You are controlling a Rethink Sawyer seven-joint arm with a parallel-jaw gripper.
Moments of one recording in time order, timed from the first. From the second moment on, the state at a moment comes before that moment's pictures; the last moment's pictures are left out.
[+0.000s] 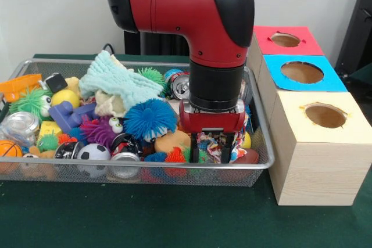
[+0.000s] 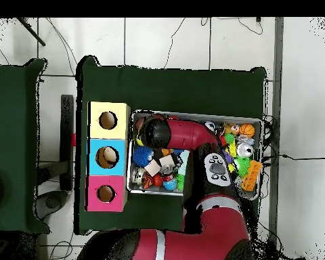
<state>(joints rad) -0.22 -0.38 0.05 1.40 -0.11 0.37 1.57</state>
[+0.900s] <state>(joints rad) -0.18 -0.35 0.02 1.36 -0.11 0.36 1.57</state>
